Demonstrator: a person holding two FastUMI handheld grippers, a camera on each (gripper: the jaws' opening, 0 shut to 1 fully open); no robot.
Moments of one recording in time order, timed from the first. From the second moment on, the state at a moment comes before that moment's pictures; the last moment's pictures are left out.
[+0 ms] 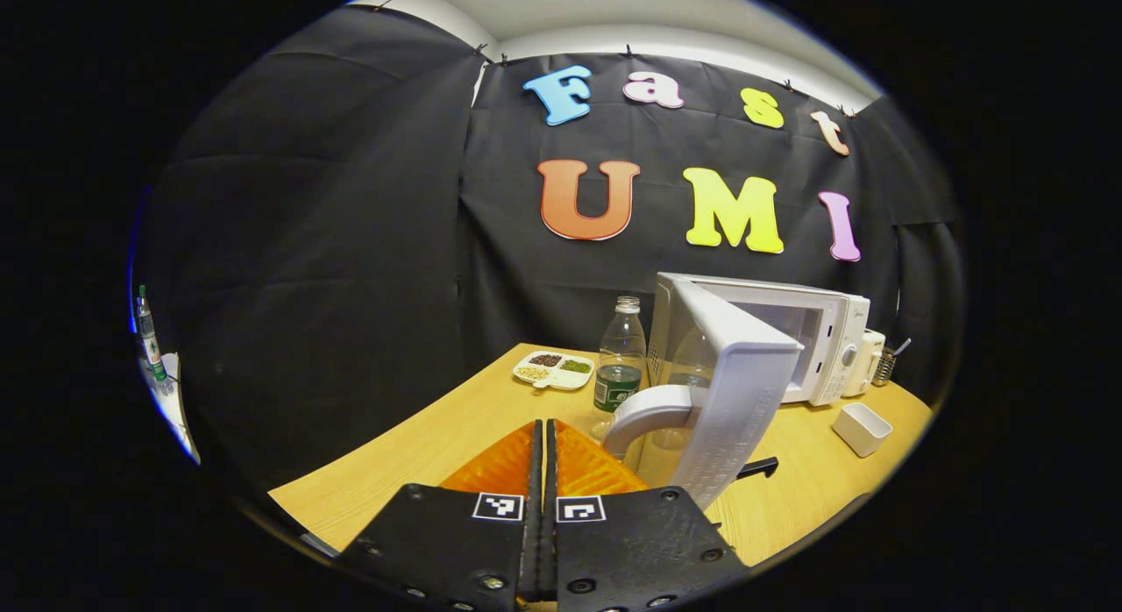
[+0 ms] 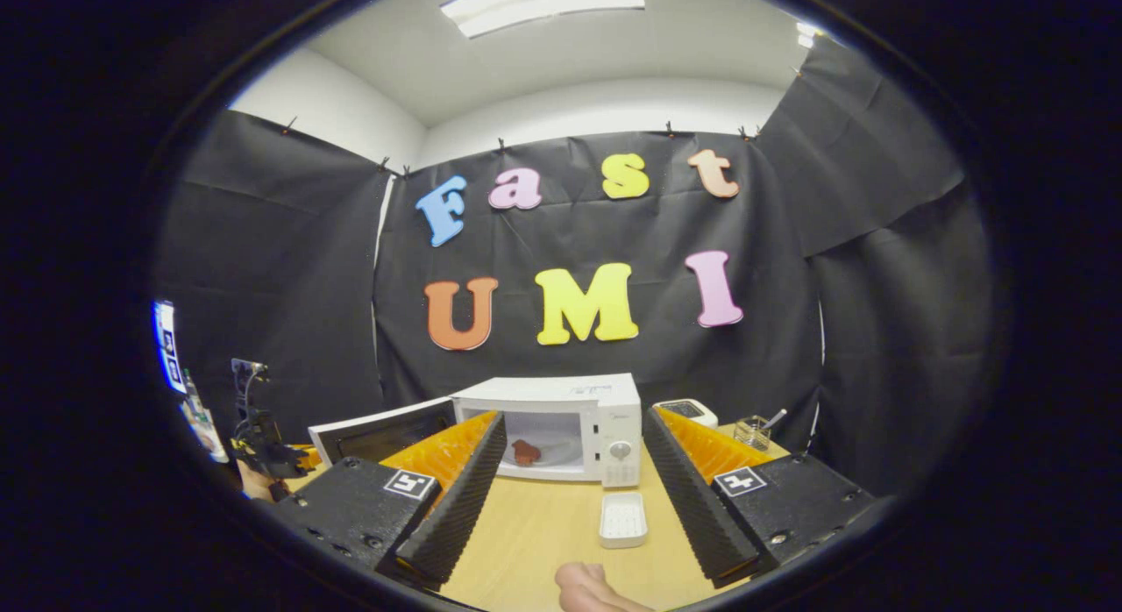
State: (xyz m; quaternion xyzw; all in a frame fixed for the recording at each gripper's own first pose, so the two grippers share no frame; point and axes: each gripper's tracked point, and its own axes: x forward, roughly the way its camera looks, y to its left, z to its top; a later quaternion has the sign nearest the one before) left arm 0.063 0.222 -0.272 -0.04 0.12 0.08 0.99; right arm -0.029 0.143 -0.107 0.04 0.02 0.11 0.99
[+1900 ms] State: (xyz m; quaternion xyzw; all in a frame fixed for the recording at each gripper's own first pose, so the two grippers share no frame) left arm 0.196 -0.130 -0.285 -0.03 0.10 -0.17 0.98; right arm -0.041 0.029 -0.101 0.05 0.00 0.07 1.00
